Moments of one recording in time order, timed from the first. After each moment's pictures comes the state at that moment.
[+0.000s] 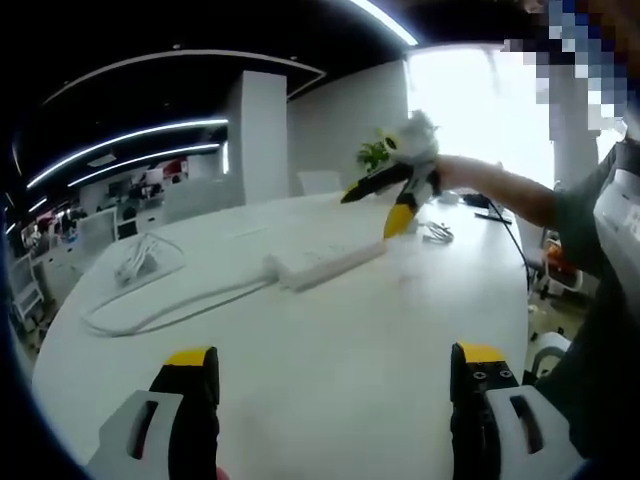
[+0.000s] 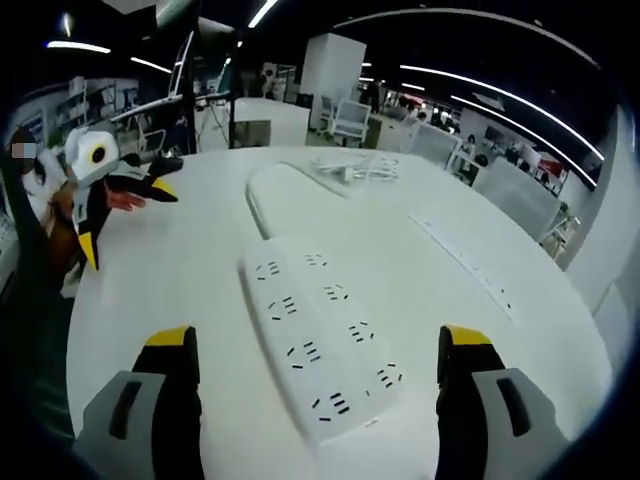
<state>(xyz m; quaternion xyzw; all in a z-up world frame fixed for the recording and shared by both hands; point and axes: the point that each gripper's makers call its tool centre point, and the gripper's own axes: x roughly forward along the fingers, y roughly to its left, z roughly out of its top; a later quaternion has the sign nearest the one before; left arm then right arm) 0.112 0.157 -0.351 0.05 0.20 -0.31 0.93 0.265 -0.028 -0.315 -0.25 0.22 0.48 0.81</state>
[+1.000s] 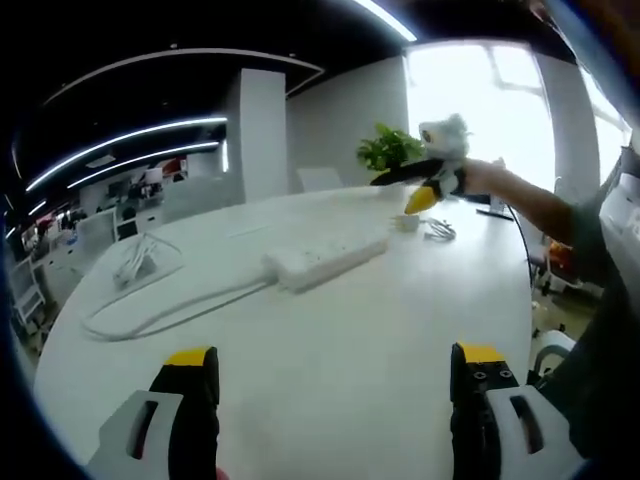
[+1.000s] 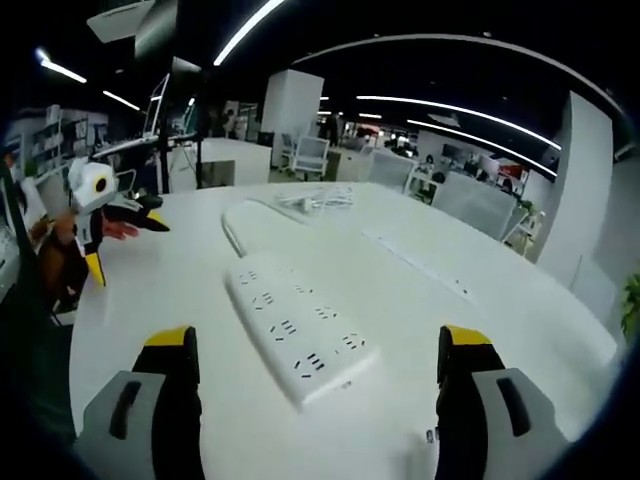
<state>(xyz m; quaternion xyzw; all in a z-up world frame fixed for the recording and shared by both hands) 0.116 0.155 -0.351 0.05 0.20 -0.31 0.93 0.252 -0.083 -0.288 -0.19 0.16 0.43 0.87</state>
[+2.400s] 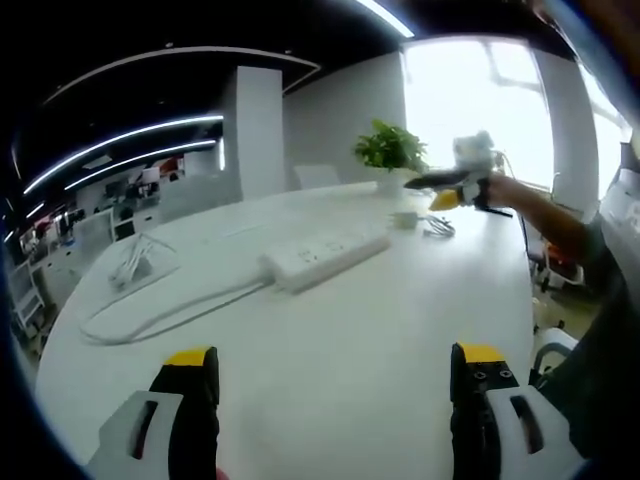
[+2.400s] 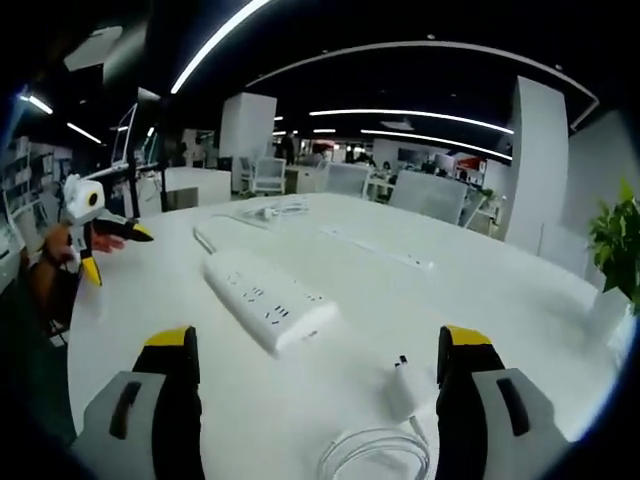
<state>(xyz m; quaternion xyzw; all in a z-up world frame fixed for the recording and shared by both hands) 0.120 0.151 -0.351 0.06 0.21 -0.31 0.93 0.236 -0.157 -0.294 -0.13 0.13 0.35 0.92</state>
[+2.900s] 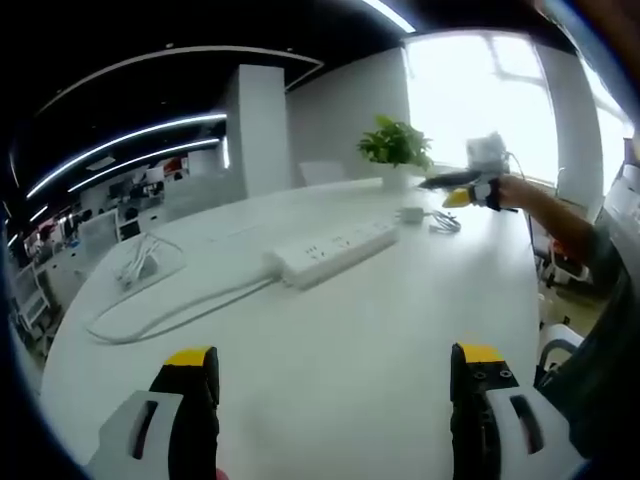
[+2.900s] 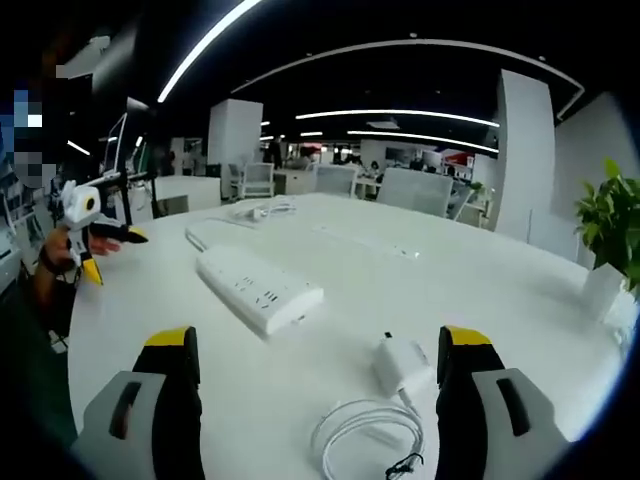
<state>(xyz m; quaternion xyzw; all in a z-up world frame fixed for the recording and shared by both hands) 0.121 0.156 -0.352 0.07 0.21 -0.30 0.93 0.228 -0.180 -0.302 -0.10 0.13 0.33 0.93</state>
